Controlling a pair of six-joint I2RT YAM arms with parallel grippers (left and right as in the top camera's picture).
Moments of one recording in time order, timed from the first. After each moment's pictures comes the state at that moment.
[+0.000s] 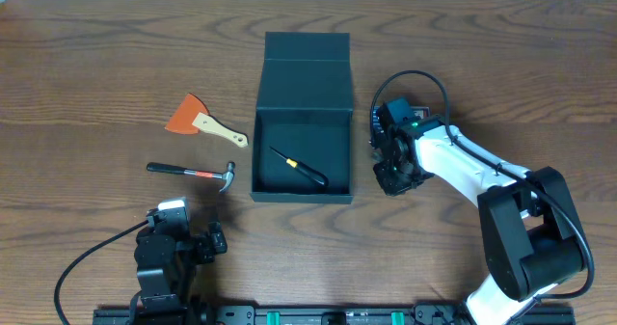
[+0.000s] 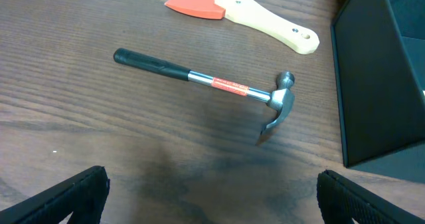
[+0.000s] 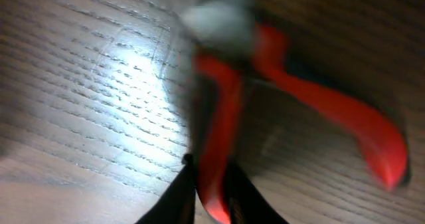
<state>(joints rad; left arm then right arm) 0.07 0.05 0.16 -0.72 -0.01 -0.07 0.40 1.82 1.05 -0.80 -0.03 0.01</state>
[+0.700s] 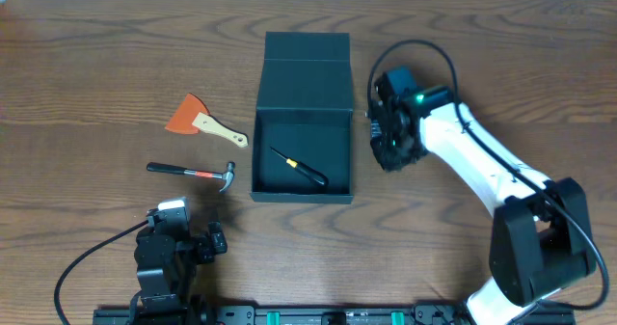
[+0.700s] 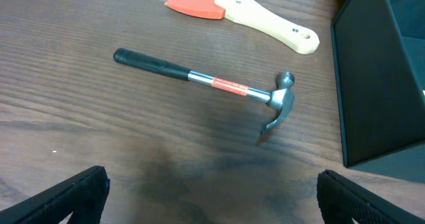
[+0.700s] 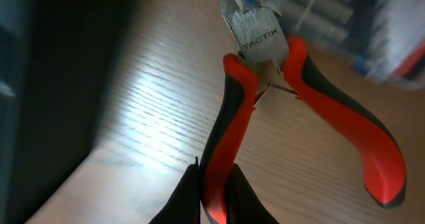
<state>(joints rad) 0.07 0.05 0.16 -0.72 -0.01 -0.07 0.40 1.79 1.31 -1.00 -0.04 0.00</state>
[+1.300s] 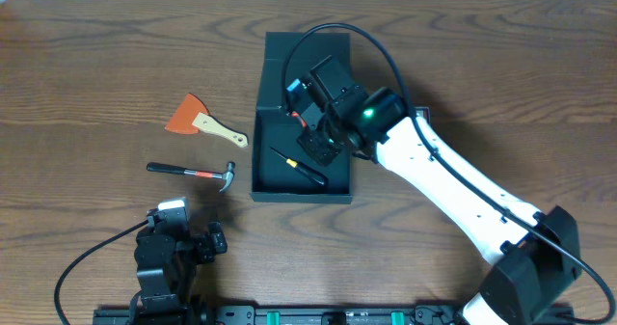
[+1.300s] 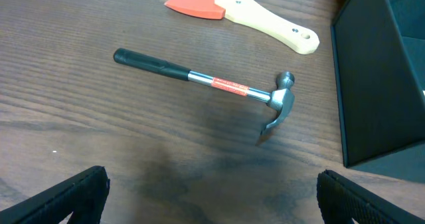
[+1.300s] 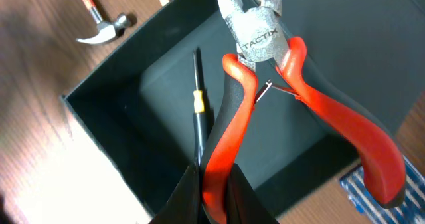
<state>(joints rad) 0.07 0.05 0.16 -0.72 -0.01 -0.07 0.71 1.77 1.54 -0.88 -0.12 -0.10</state>
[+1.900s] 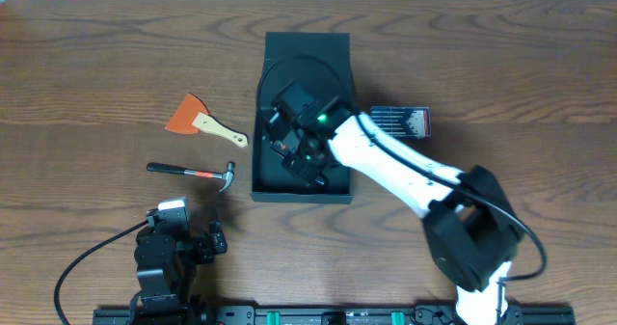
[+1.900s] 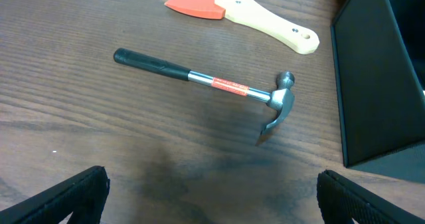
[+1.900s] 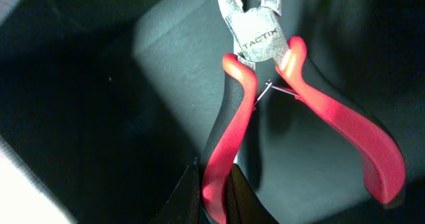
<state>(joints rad) 0.07 0.05 0.16 -0.72 -0.01 -0.07 0.77 2.03 1.55 -0.90 -0.14 -0.12</state>
